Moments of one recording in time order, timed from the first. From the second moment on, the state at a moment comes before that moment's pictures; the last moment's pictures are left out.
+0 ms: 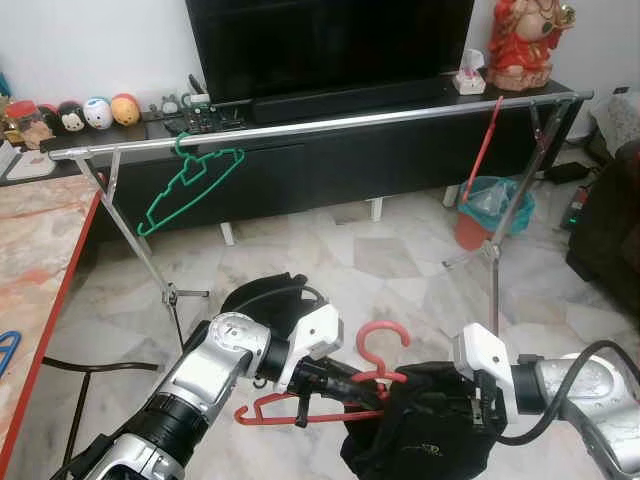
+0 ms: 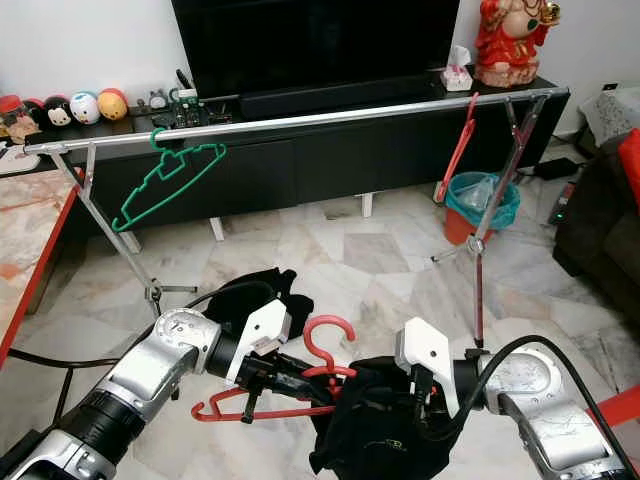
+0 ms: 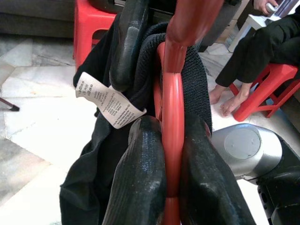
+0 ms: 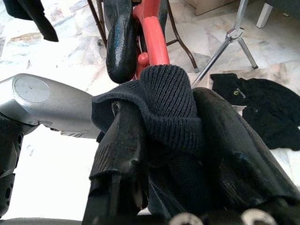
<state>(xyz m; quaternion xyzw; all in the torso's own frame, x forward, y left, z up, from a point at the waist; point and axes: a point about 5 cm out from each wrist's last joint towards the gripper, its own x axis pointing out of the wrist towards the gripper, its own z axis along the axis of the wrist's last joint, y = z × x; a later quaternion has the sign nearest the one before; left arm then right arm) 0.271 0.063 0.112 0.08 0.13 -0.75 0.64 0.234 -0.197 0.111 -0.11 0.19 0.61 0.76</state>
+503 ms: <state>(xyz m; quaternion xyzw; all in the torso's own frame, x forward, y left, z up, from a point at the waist) 0.273 0.064 0.114 0.08 0.13 -0.75 0.65 0.229 -0.190 0.106 -0.10 0.20 0.63 0.74</state>
